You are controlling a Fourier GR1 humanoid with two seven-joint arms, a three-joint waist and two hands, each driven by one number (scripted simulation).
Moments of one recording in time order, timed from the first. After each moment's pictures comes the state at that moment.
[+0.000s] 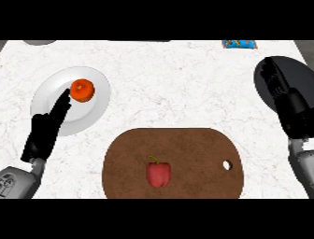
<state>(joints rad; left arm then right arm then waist) -0.19 0.50 -0.34 -1.38 0.24 0.32 0.11 -0.29 -0.41 0.13 -1.44 -0.12 -0.13 -0.04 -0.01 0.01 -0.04</state>
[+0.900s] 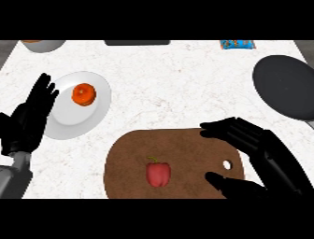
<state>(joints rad) -0.18 0.46 -0.16 -1.51 0.41 0.31 0.12 -0.16 -0.55 0.51 -2.01 0.39 -0.16 0.13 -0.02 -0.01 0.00</state>
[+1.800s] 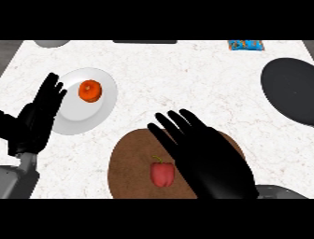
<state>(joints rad) -0.18 0.41 -0.17 -1.55 0.37 0.29 0.14 -0.59 -0.39 0.76 -2.00 0.60 0.45 0.74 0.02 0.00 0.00</state>
